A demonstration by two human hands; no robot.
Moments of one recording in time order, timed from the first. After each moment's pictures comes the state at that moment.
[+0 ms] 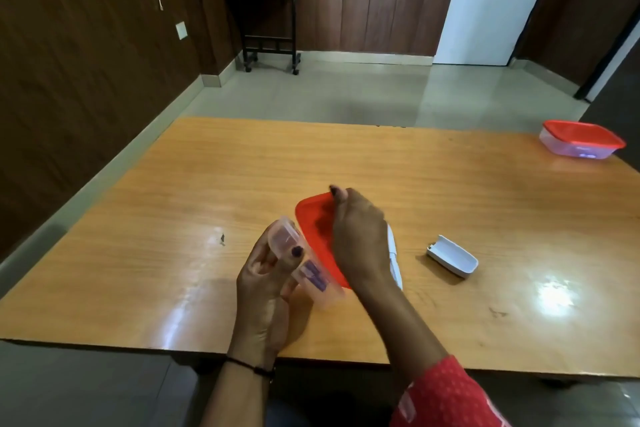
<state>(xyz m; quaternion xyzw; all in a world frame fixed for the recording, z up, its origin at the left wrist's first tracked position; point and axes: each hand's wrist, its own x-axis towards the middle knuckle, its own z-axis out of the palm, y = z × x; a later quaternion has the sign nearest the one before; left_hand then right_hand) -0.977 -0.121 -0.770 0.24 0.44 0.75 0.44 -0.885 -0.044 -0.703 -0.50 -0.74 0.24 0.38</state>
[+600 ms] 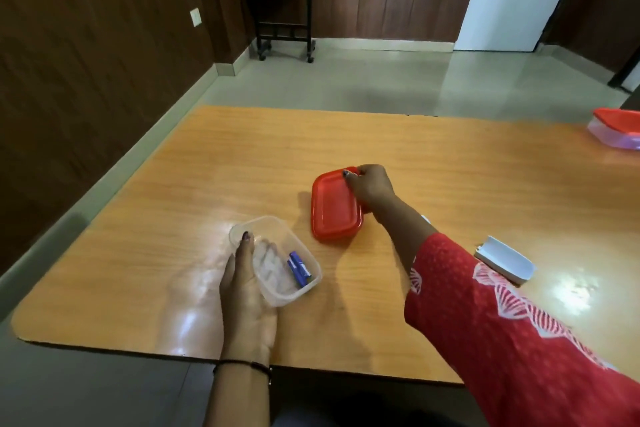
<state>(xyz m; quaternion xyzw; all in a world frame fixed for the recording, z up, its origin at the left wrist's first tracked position) -1.041 -0.120 -0.799 -0.01 0.47 0.78 0.41 -0.956 0.087 -0.758 -0.56 -0.66 0.45 0.24</state>
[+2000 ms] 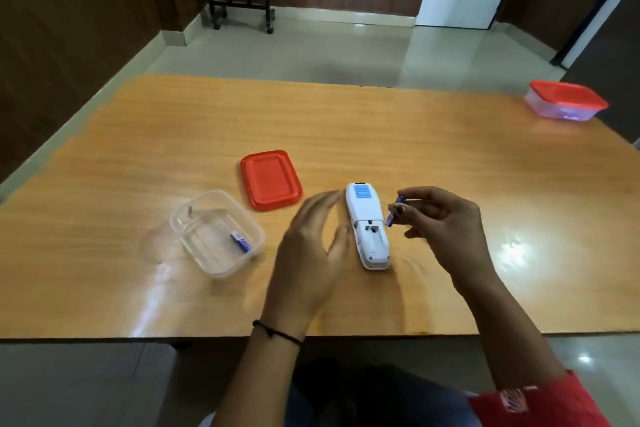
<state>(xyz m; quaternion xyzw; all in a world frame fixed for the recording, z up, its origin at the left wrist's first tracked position) -0.933 -0.094 -0.765 0.58 0.64 0.49 0.12 -0.770 -0.015 -0.745 -0.48 -0.62 0.46 0.42</state>
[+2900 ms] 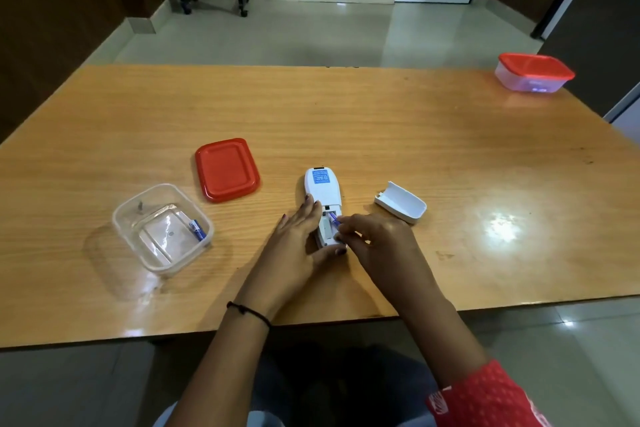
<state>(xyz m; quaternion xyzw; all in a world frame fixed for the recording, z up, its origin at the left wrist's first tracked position) -0.908 -0.066 -0.800 0.65 0.66 0.28 0.26 -0.758 -0.034 -0.783 -0.42 -0.84 0.18 0.31</state>
